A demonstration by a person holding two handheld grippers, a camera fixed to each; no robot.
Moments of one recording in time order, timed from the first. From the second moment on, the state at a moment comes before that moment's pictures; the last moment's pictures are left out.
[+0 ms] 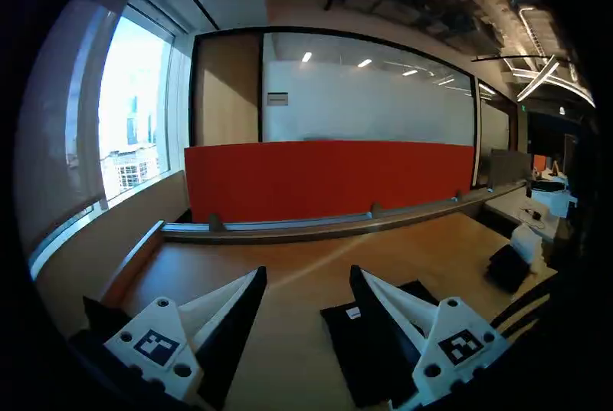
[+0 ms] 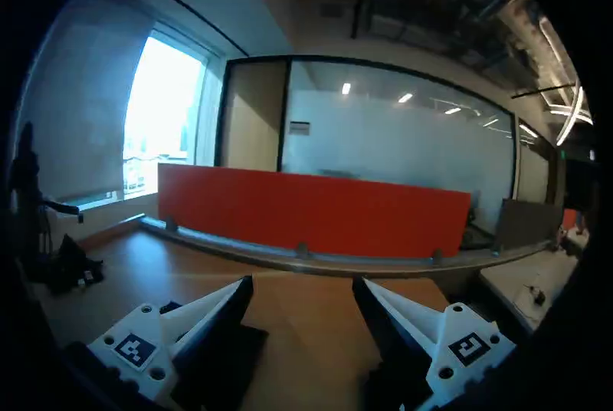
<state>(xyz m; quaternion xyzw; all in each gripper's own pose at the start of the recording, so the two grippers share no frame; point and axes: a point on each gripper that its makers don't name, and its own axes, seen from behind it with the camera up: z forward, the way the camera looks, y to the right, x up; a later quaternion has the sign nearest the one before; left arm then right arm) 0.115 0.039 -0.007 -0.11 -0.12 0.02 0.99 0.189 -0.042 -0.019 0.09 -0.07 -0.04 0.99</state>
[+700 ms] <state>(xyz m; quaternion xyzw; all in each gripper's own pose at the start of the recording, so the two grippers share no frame) 0.036 0.079 -0.037 -0.23 -0.24 0.09 0.94 0.092 -0.104 -0.049 0.27 -0.24 -0.13 0.93</state>
